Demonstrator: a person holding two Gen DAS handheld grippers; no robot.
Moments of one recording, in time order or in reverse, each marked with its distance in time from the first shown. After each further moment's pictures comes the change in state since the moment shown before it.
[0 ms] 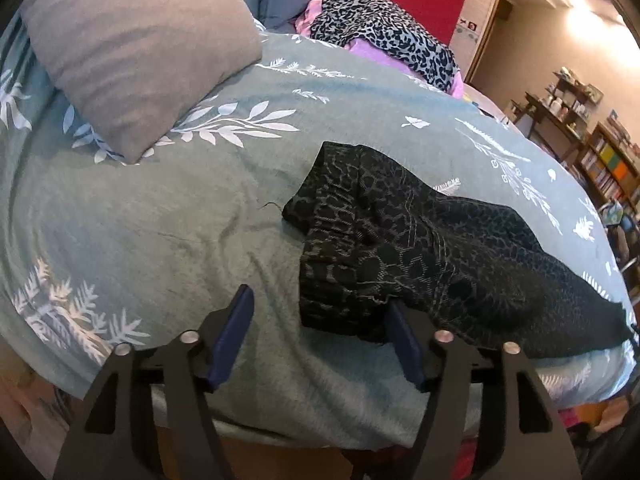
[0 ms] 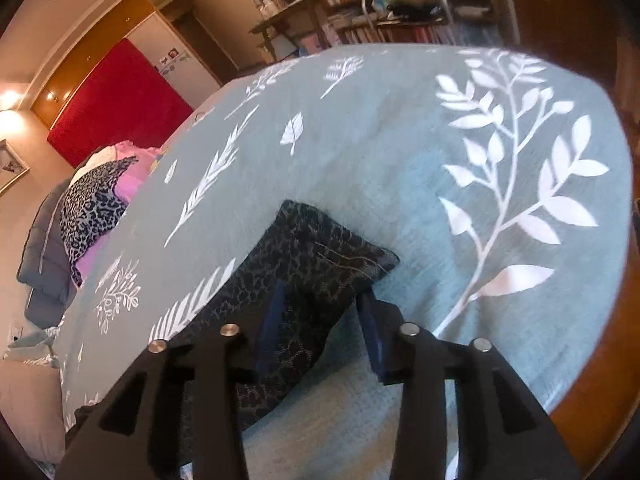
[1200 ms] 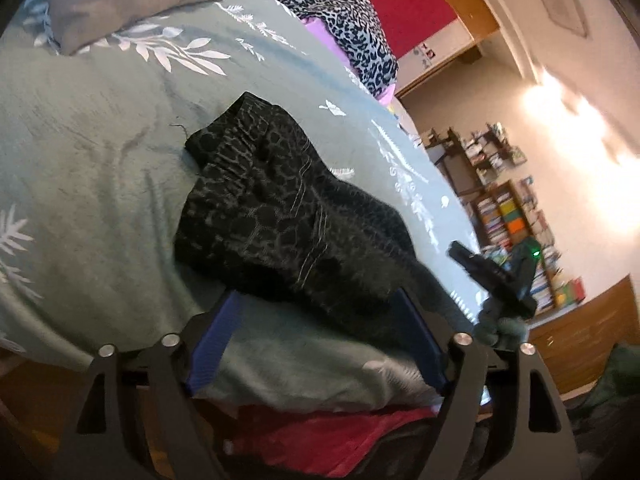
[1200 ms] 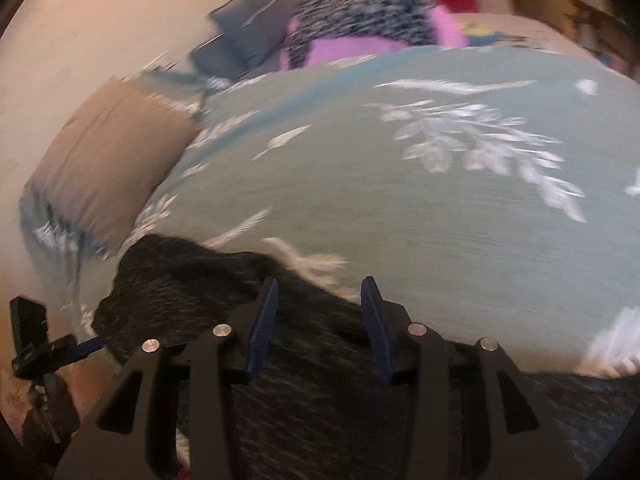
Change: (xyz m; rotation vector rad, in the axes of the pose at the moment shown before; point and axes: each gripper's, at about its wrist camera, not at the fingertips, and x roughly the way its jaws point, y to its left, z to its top) left arm -0.008 0.000 -0.013 -0.298 0.102 -0.505; right arm 0.069 0.445 -0.234 -0.823 0.461 0.582
